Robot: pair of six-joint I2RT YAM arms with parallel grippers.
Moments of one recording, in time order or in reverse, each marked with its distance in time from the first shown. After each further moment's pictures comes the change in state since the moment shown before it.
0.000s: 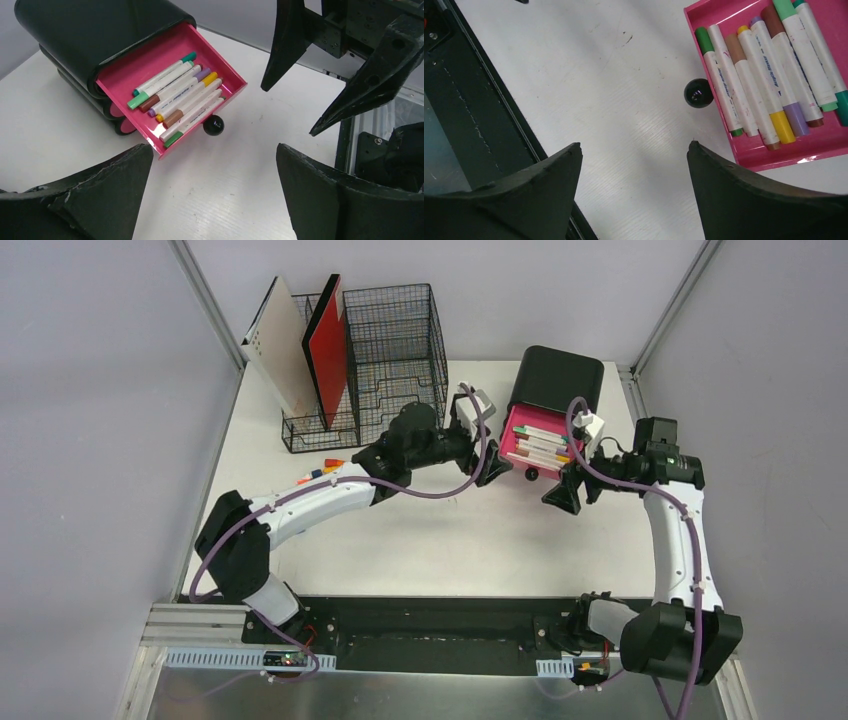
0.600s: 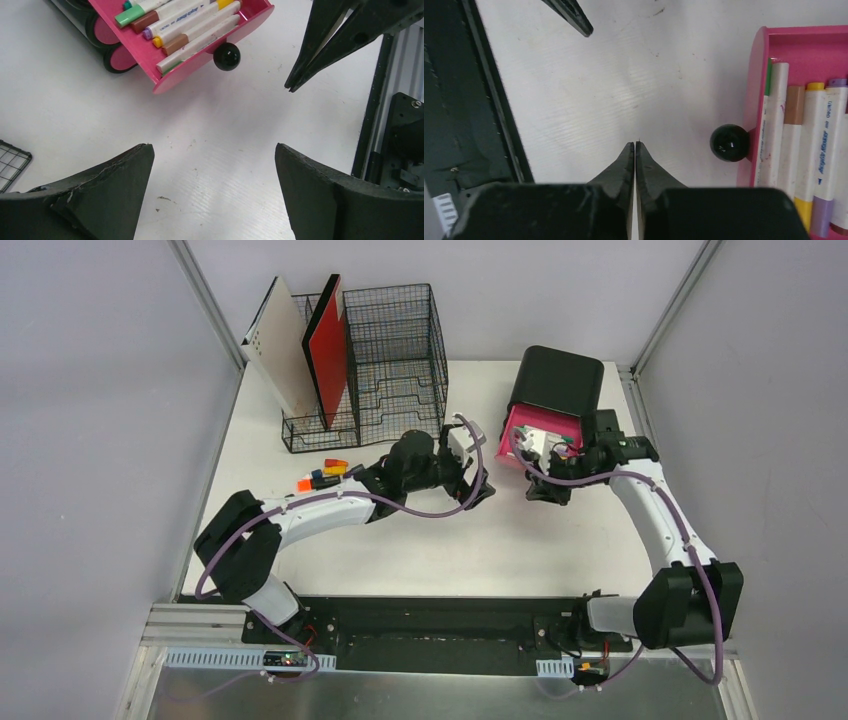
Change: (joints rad) left arm 0.001 -0.007 -0.217 0.094 -0.045 0.003; right arm 0.266 0.157 0.018 -0.008 0.150 -0.269
